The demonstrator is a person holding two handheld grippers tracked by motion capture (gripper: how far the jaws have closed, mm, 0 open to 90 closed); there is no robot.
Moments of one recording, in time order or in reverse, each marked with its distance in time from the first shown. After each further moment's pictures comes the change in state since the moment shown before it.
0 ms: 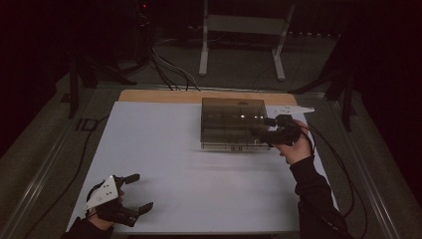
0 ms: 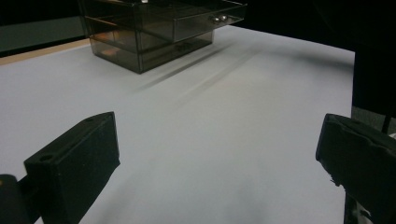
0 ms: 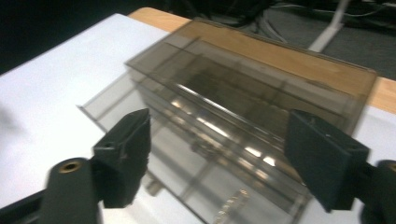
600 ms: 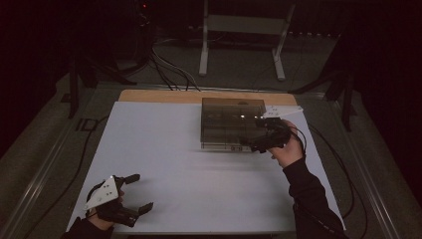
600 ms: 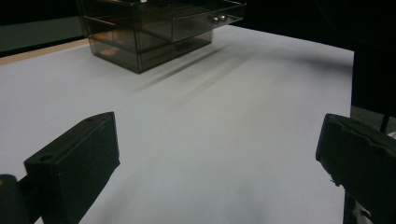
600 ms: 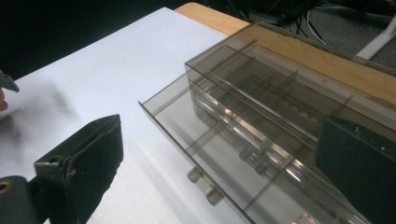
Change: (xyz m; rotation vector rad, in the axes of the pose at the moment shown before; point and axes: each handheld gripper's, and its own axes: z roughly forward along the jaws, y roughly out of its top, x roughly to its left) left arm 0.000 0.000 -0.001 -0.005 0.001 0.002; right arm 0.032 0.010 0.006 0.024 0.117 -0.086
